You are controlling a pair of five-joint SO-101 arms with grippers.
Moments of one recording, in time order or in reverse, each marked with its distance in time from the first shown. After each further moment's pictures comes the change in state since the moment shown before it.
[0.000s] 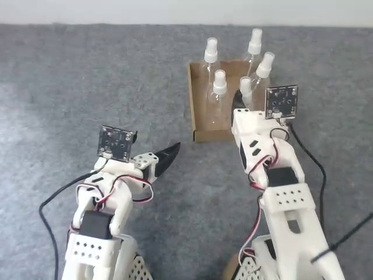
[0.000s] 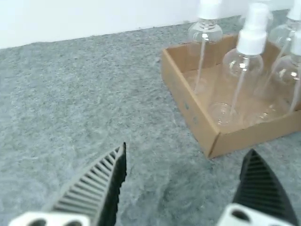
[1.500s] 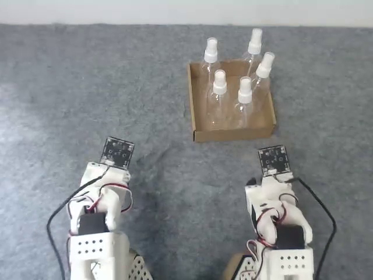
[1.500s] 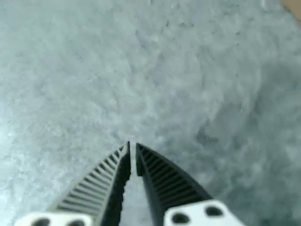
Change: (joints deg) left arm -17.0 0.1 15.0 -1.2 -20.8; right arm 7.0 -57.9 32.9 55.8 11.6
